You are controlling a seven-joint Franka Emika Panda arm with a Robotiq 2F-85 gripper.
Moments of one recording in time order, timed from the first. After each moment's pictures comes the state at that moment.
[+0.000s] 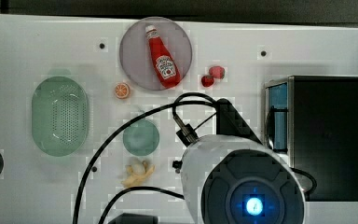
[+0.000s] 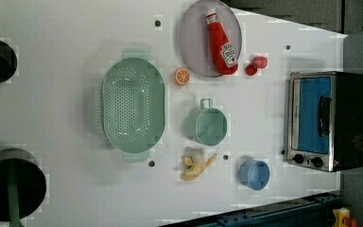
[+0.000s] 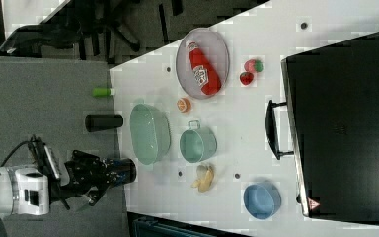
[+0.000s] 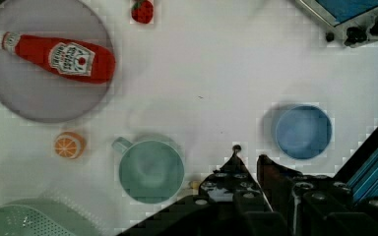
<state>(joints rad) -0.01 -0.37 -0.05 -2.05 -0.02 0.10 0.08</state>
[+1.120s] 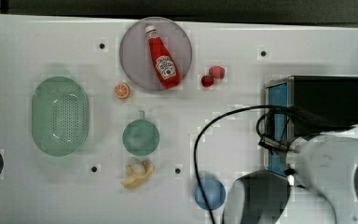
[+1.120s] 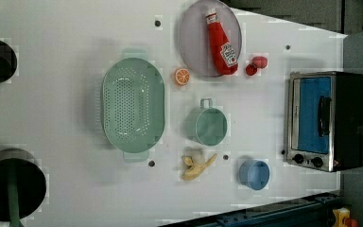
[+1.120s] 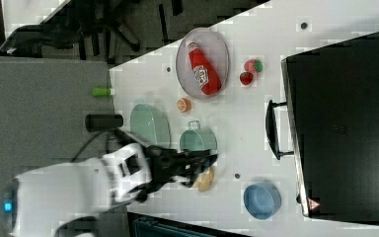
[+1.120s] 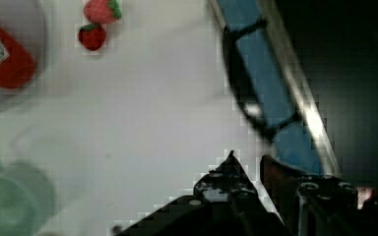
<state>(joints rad) -0.08 -0.25 -0.32 -2.19 -0.14 0.43 -0.72</state>
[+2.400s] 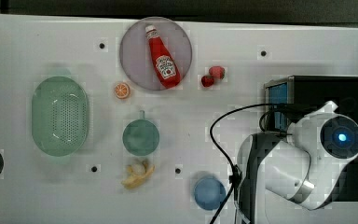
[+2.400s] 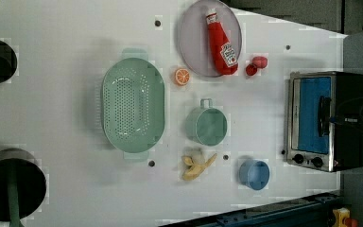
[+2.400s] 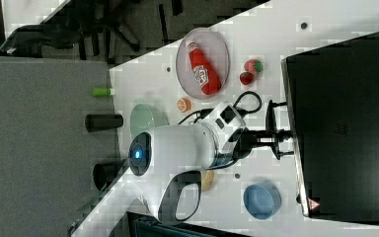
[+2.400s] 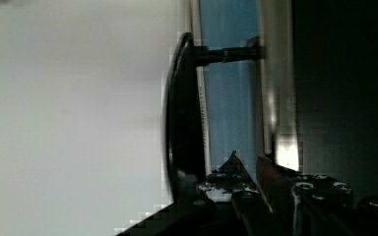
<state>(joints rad) -0.10 0.14 -0.42 -2.22 -0.12 0.82 -1.13</state>
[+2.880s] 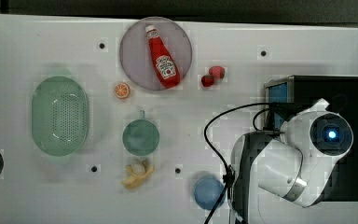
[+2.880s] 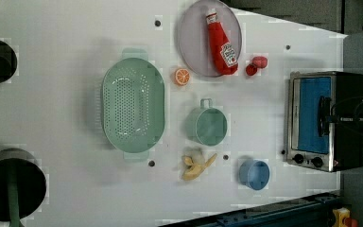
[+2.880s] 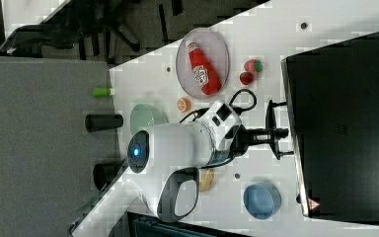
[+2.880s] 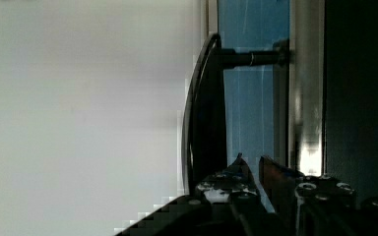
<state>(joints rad) -0.10 0.14 -0.40 -2.23 -0.13 0.84 -1.13</state>
